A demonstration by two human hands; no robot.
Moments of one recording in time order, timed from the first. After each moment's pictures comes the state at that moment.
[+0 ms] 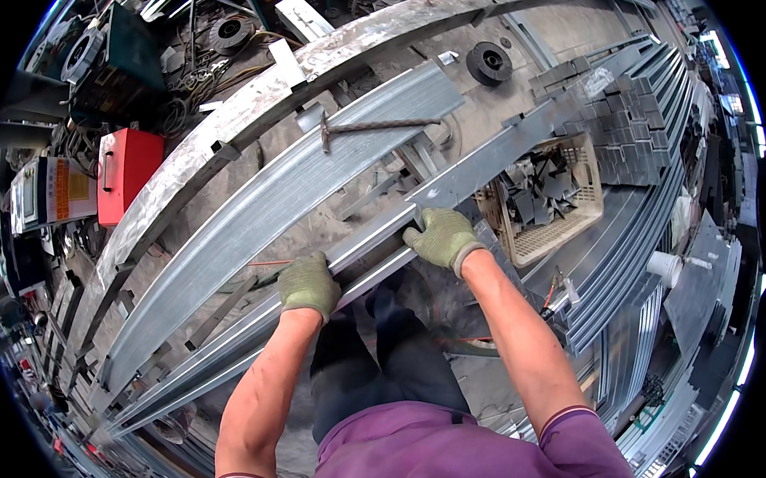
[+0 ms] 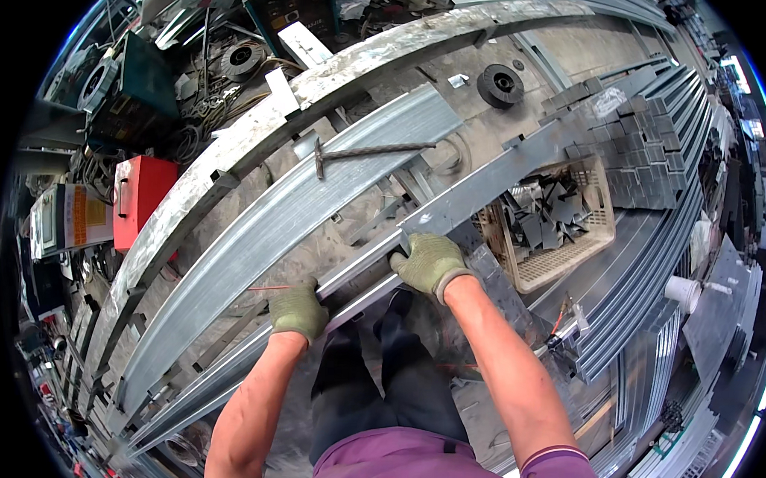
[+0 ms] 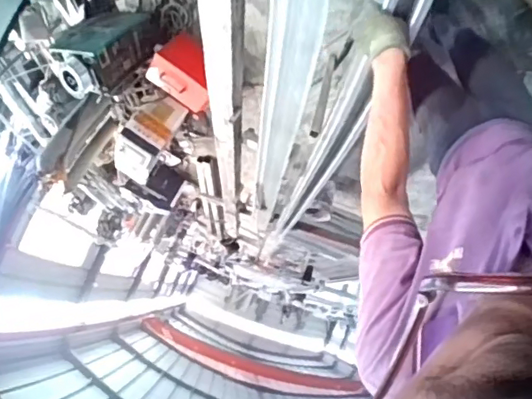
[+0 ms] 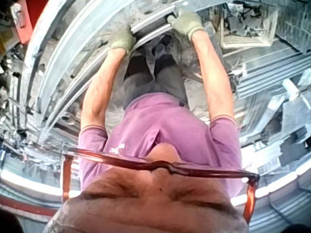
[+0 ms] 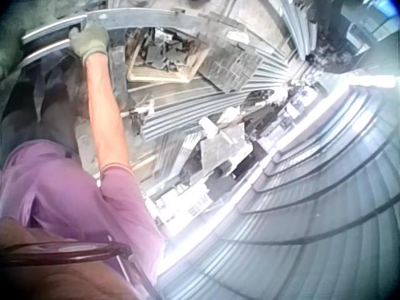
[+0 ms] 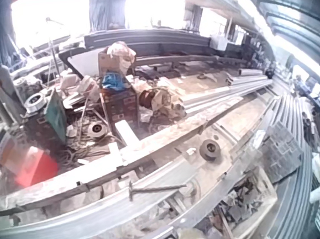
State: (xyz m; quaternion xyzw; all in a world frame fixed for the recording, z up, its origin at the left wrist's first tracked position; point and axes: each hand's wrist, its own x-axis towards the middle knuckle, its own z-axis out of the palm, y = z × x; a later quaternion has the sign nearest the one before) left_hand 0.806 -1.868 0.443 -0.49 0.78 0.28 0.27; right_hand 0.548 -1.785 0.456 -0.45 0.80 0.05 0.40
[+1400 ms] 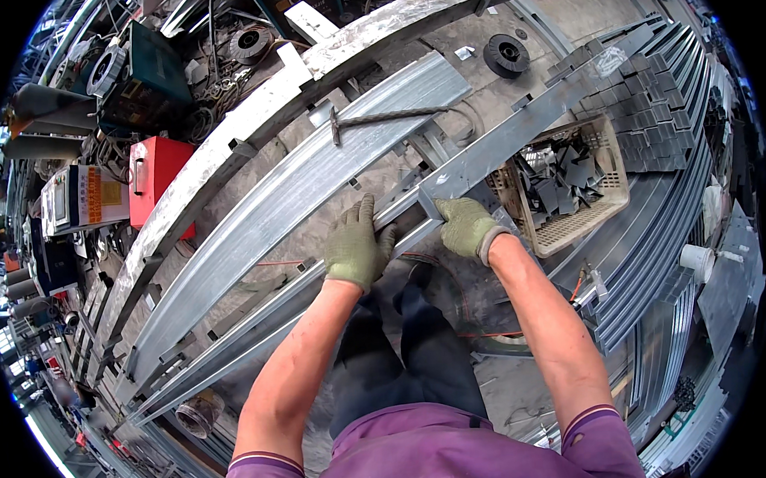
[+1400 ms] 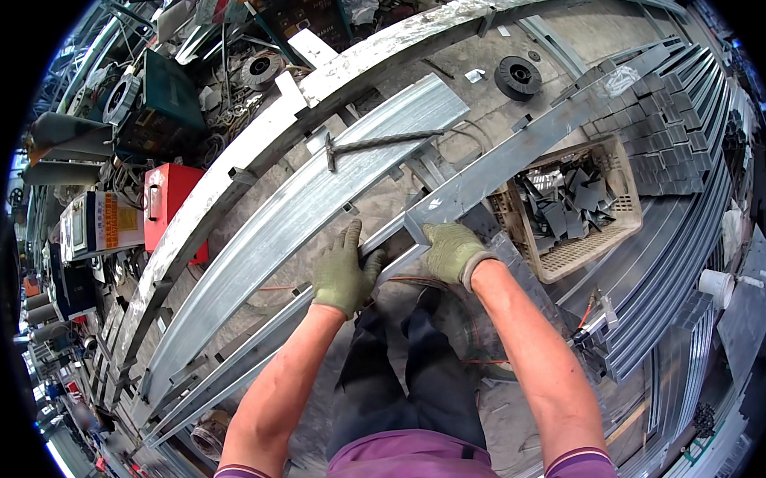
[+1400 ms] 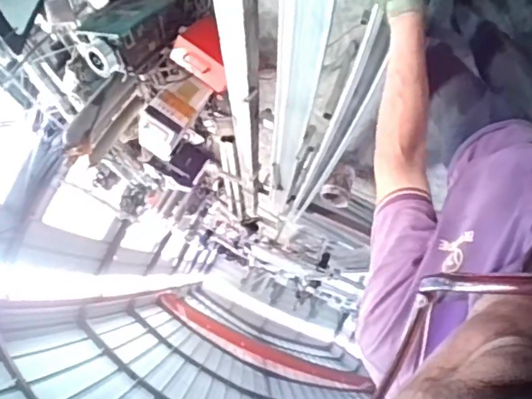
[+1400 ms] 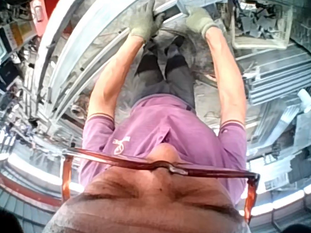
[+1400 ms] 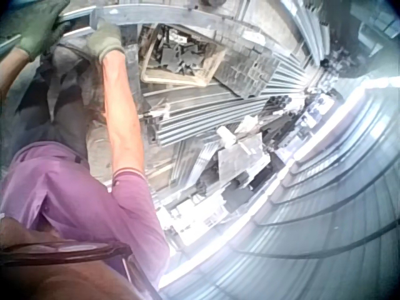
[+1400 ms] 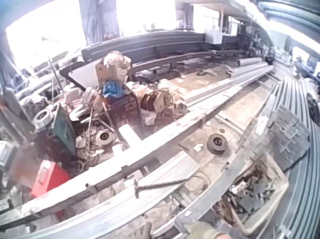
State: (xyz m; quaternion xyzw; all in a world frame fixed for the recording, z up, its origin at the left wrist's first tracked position) left_hand 0.749 -1.837 0.427 -0.43 0.86 0.26 0.00; right_hand 0.523 -1.740 0.428 -0.53 0.75 -0.04 0.39
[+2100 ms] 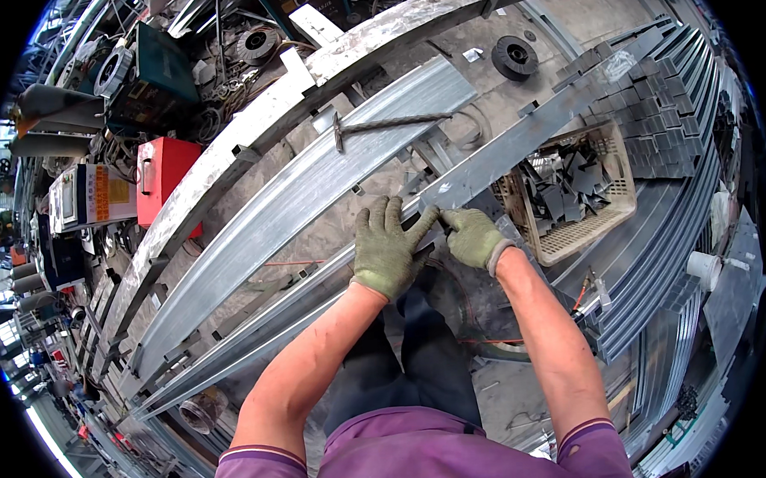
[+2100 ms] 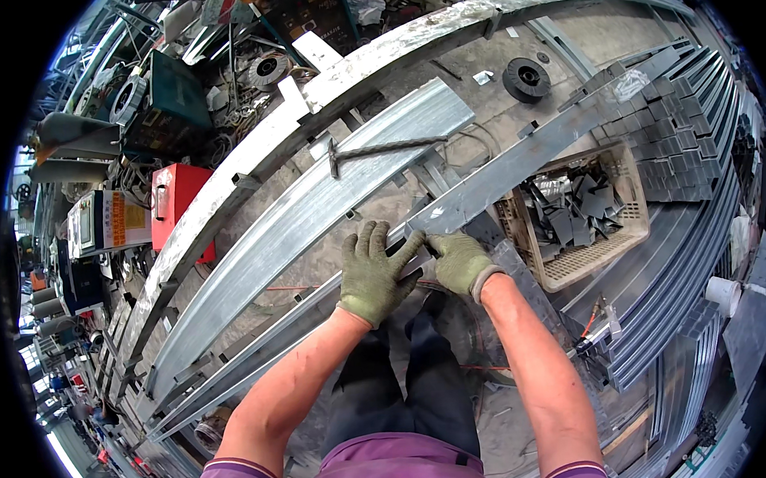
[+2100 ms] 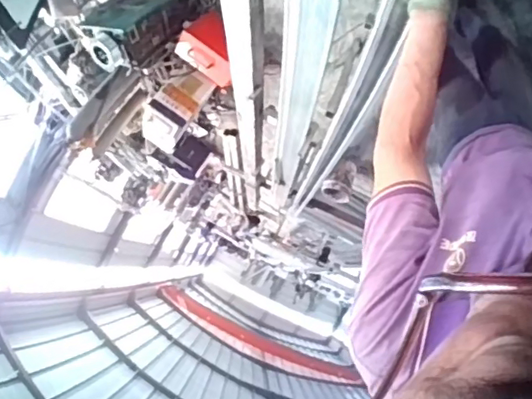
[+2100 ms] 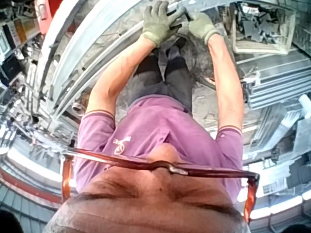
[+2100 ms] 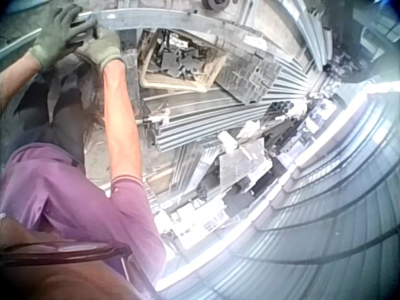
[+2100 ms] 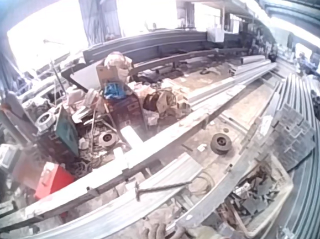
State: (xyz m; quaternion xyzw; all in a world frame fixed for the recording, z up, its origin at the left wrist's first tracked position) left_hand 0.708 -1.819 0.443 -0.28 0.95 0.14 -0.01; right_hand 0.516 -1.727 0.422 -0.53 0.73 -0.20 0.38
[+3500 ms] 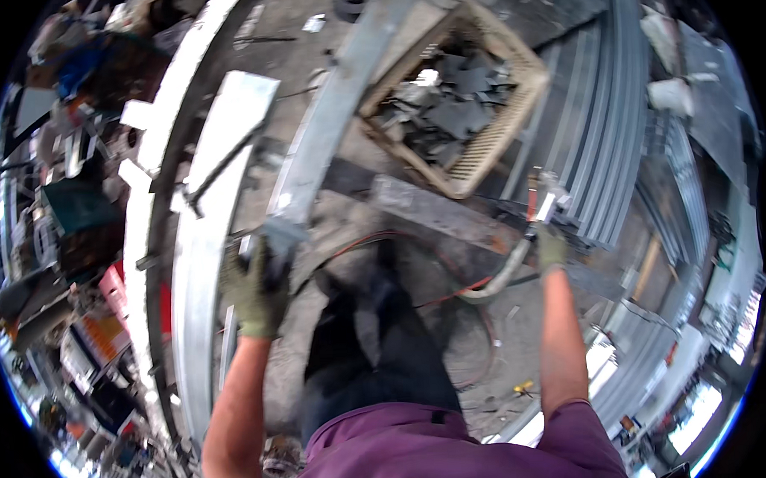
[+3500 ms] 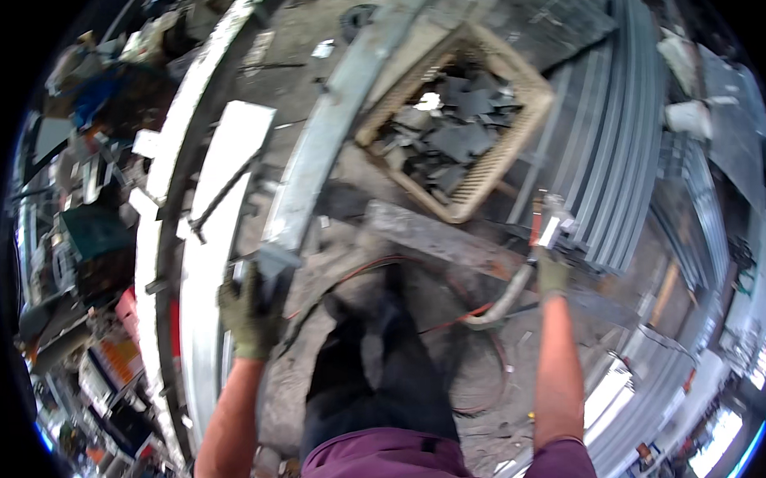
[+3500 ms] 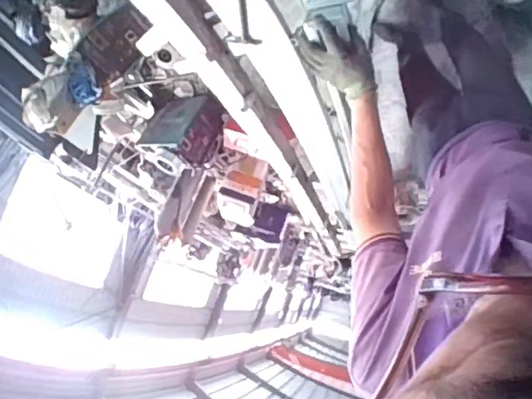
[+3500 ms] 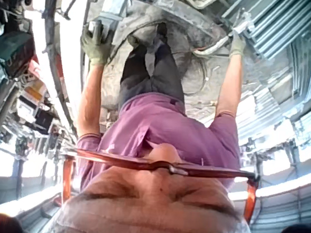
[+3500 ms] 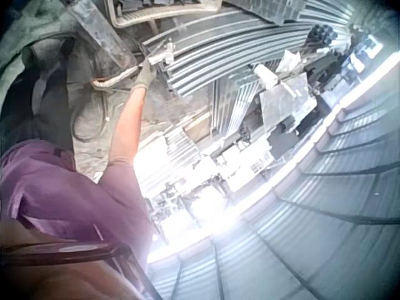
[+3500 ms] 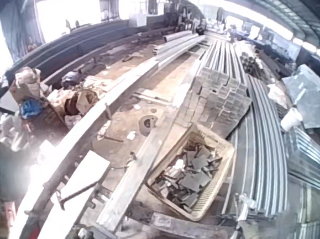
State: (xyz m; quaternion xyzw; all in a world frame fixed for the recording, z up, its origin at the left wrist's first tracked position) left_hand 0.709 -1.814 0.412 -0.27 0.95 0.12 -0.07; right_hand 0.425 -1.244 0.299 0.25 0.87 -0.40 0.15
